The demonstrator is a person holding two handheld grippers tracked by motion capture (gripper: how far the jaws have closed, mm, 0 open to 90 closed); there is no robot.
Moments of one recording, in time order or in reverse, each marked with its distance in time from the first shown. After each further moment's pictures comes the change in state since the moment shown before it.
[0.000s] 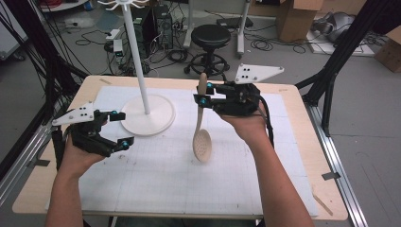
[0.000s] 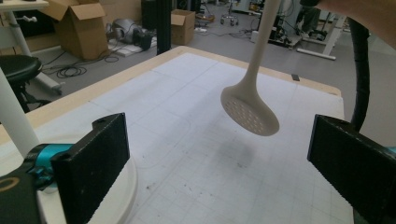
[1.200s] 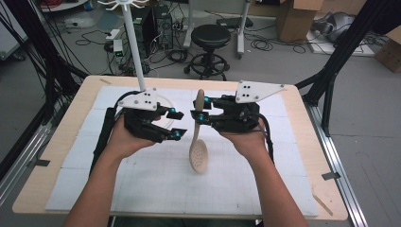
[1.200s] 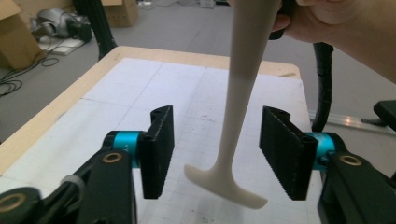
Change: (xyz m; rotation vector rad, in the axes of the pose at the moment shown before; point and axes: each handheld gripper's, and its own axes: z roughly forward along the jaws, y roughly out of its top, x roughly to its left) left arm -0.041 0.072 0.102 0.138 -0.207 0.151; right arm 0.031 -0.015 -0.004 -0.046 0.060 -0.029
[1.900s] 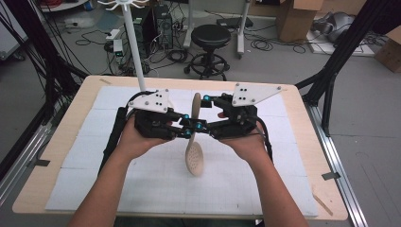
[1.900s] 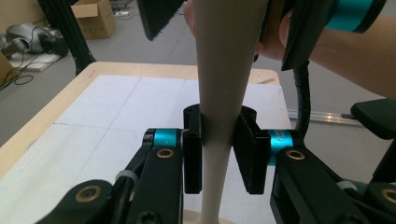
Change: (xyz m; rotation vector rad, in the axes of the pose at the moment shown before) left arm -0.011 0.018 0.024 -0.008 -0.102 0.072; right arm 0.006 -0.001 0.004 0.024 0.002 -0.012
